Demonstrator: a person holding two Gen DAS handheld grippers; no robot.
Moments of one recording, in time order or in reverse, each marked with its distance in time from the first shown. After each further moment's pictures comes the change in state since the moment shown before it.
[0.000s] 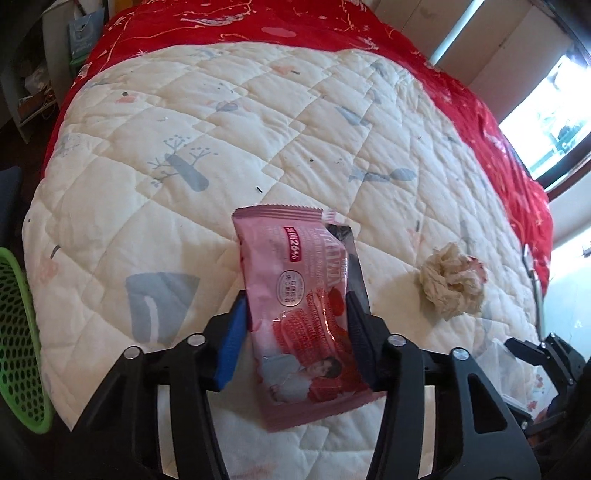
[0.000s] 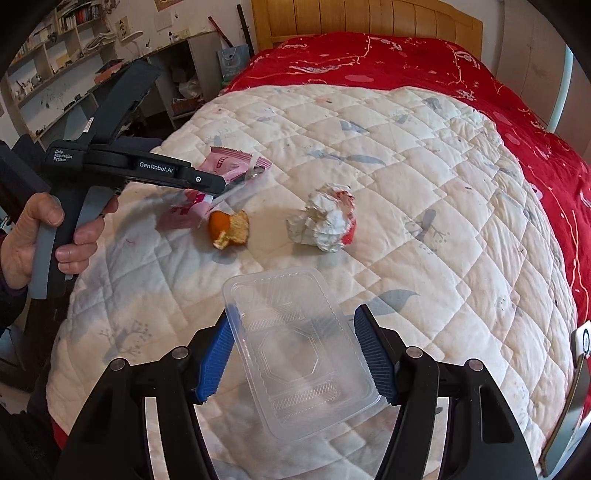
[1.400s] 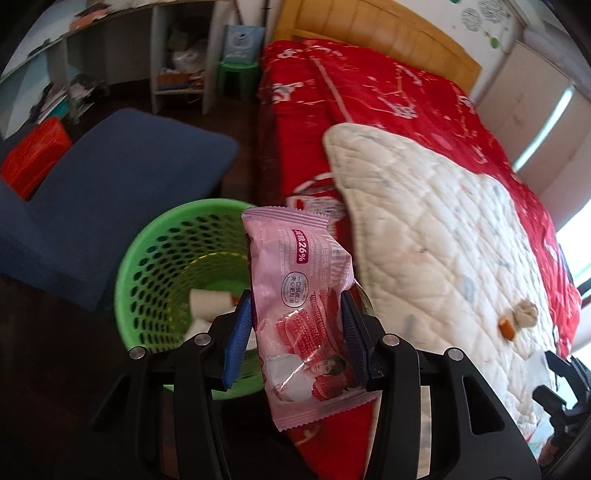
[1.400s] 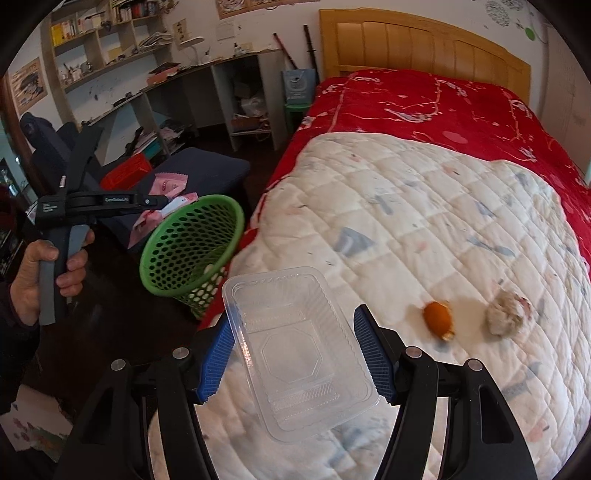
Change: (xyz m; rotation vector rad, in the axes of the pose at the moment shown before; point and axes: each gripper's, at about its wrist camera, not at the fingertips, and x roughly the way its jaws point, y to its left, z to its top) left arm -0.182 0.256 -0.098 -0.330 -0.253 0.234; right arm 0.000 0.204 0.061 -0.113 -0.095 0.119
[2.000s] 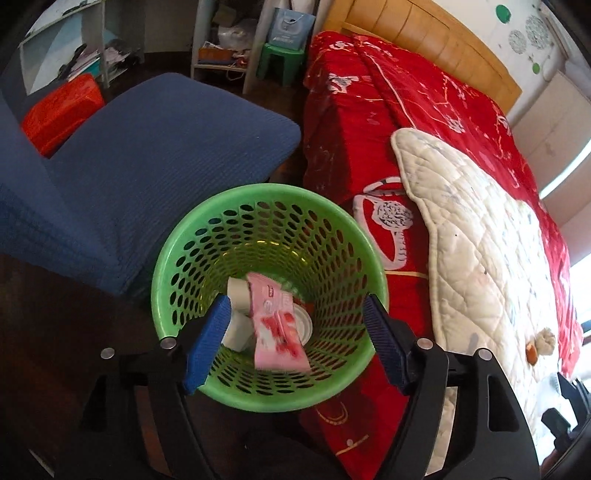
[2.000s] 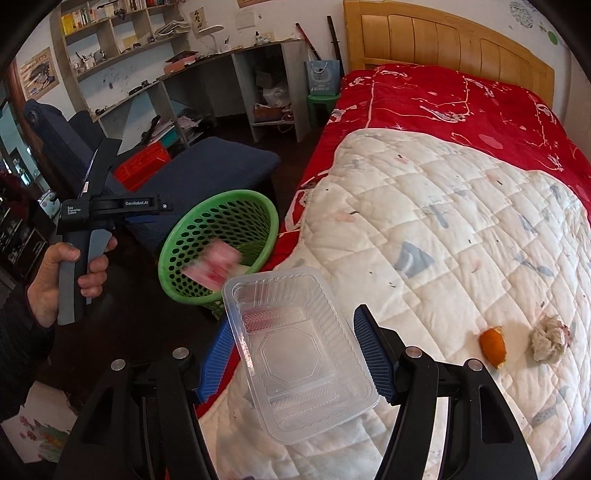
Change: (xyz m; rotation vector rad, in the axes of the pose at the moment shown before) left arm 0.025 0.077 0.004 -0.134 0.035 0.047; right arm 0.038 0.043 0.023 -0.032 0.035 0.061
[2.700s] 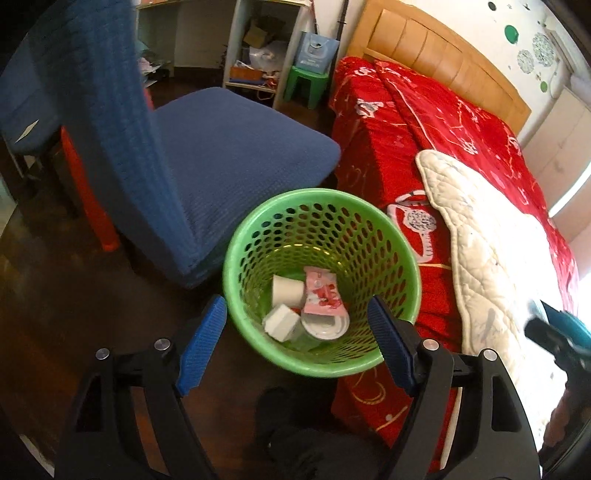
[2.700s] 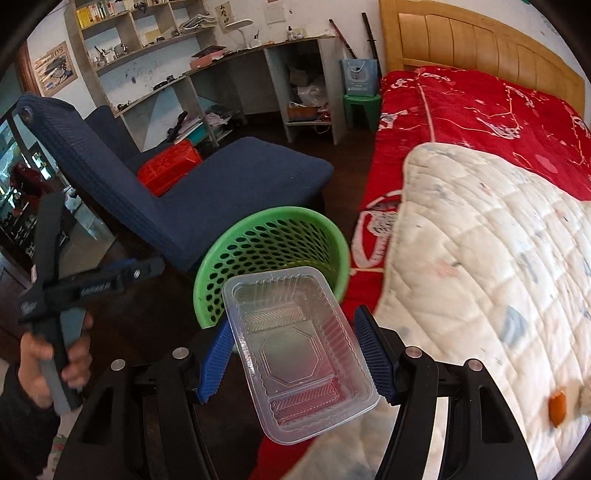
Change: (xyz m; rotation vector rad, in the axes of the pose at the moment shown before) left arm -0.055 0.057 -0.042 -0.041 -0.100 0.061; right arm 0.074 0.076 0.062 -0.036 0.008 0.105
